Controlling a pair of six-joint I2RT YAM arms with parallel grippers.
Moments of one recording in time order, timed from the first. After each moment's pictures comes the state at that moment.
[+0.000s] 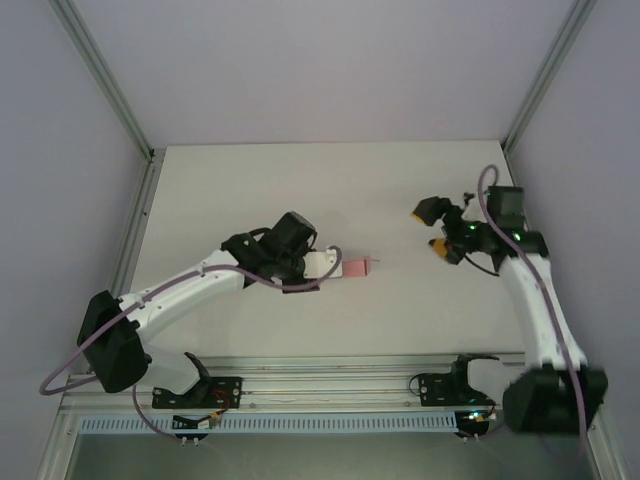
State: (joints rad) left arm -0.79 1.42 1.15 -0.75 0.11 0.74; right arm -0.02 1.05 1.00 -0.70 -0.67 0.69
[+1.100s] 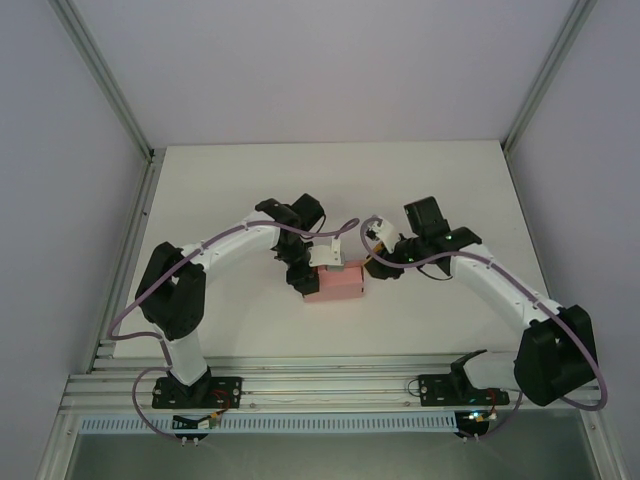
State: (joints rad) left arm -0.67 1.80 1.42 -1.08 0.37 0.79; right arm 0.43 1.30 0.95 -0.63 -0.58 -0.41
